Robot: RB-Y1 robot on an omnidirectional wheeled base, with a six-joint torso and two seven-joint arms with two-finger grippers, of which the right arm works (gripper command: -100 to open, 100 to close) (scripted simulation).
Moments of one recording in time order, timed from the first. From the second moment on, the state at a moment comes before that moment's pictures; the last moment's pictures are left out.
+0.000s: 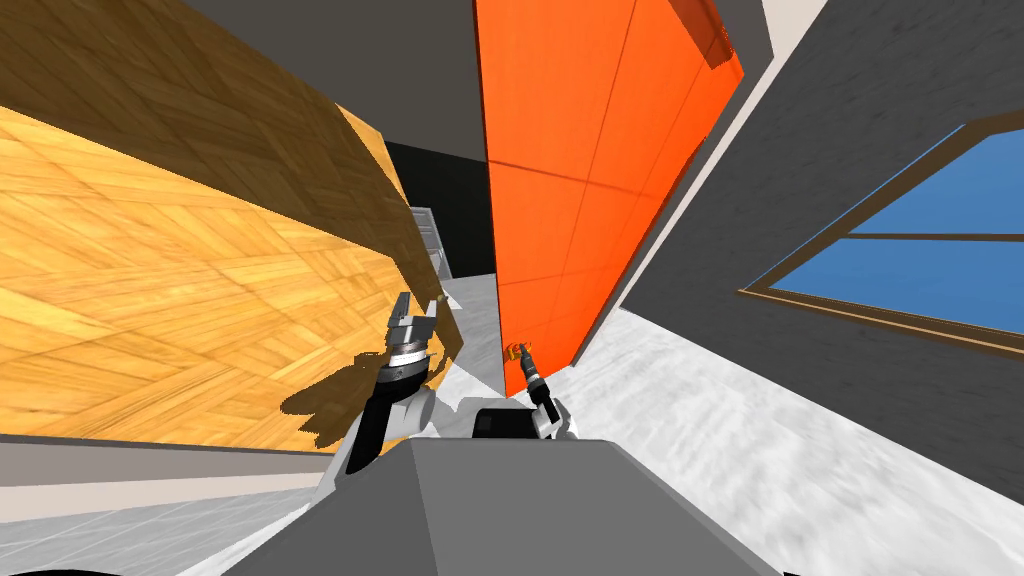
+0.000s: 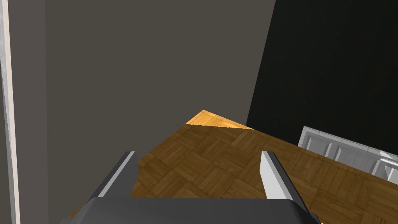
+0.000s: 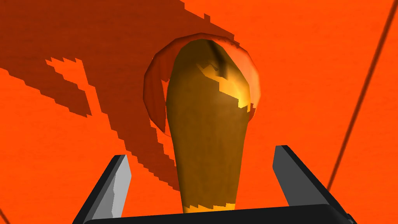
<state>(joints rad) -0.05 0.02 0.33 -0.75 0.02 -0.77 0.00</state>
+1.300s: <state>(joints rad) -0.07 -0.02 0.28 -0.73 0.00 -0.78 0.02</state>
